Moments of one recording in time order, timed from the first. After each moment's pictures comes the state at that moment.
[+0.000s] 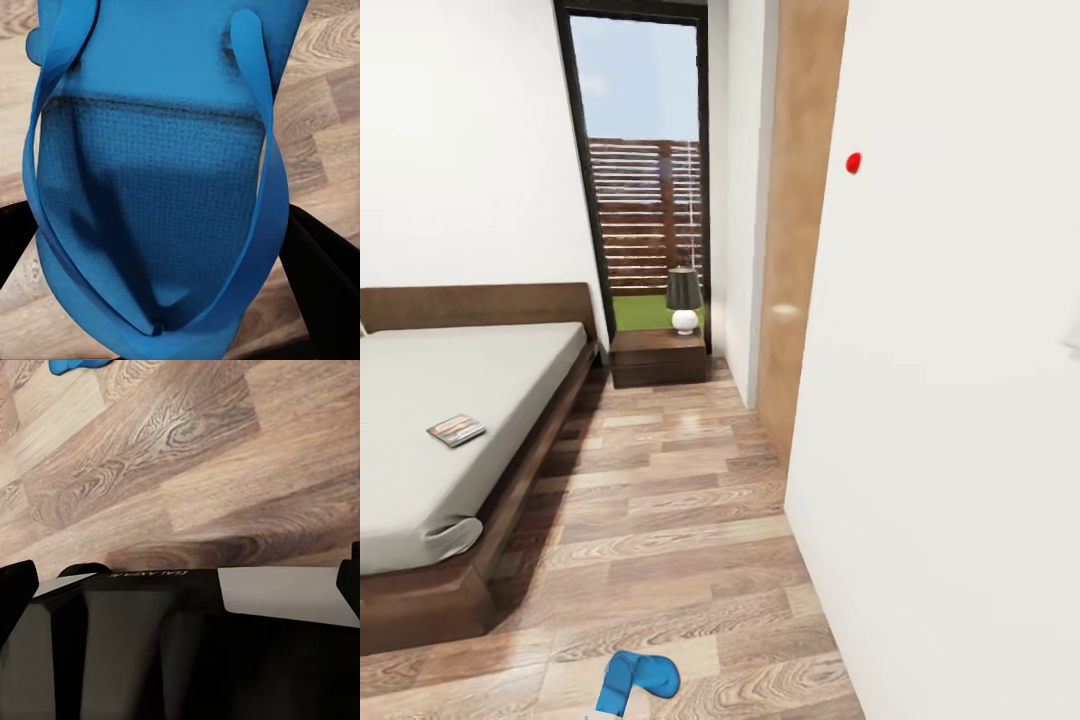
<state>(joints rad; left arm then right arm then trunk) -0.39 0.02 0.18 -0.11 -0.26 -0.07 -0.26 -0.01 -0.13 -0.26 -0.28 -0.12 0.02 0.73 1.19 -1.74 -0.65</state>
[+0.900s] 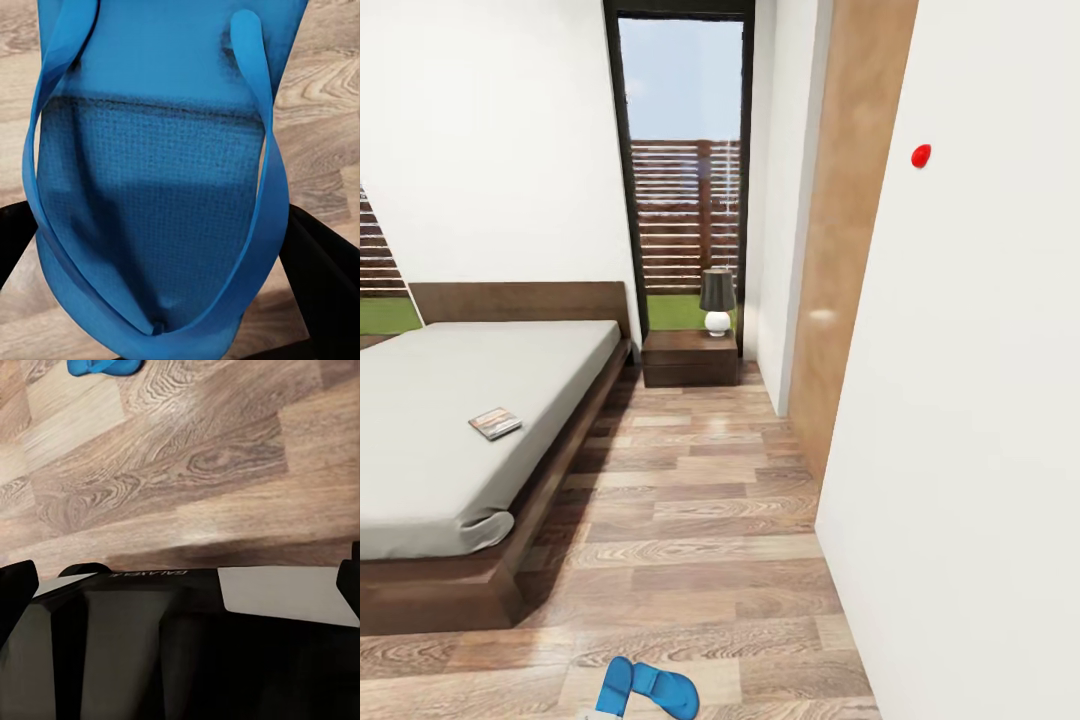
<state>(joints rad) -0.39 0.02 0.18 -0.11 -0.26 -0.07 -0.26 -0.01 -0.13 -0.26 -0.28 -0.12 0.02 0.73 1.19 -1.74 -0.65</state>
